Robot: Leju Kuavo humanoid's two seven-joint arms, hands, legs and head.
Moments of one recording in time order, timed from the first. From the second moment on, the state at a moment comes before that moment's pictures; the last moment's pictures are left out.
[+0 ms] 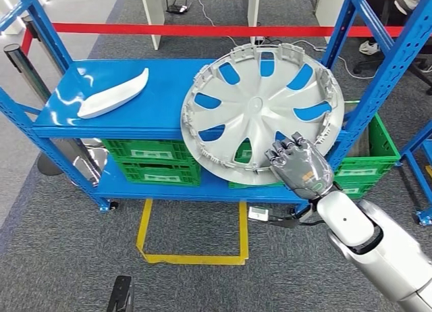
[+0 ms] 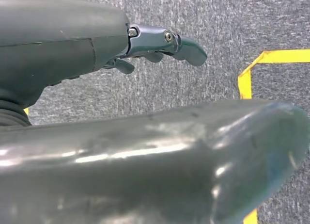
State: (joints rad) left arm -0.12 -0.20 0.84 -0.24 -0.92 0.39 -0.54; right arm -0.66 -0.30 0.91 -1.53 1.52 -0.26 0.06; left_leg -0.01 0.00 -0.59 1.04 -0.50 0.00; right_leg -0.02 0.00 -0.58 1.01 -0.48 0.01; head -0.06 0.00
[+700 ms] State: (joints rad) left arm -0.12 -0.19 0.85 -0.24 -0.94 0.40 -0.51; right arm -0.67 -0.27 0.92 -1.52 1.53 -0.26 0.06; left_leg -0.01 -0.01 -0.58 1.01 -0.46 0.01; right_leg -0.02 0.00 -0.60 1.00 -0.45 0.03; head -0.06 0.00
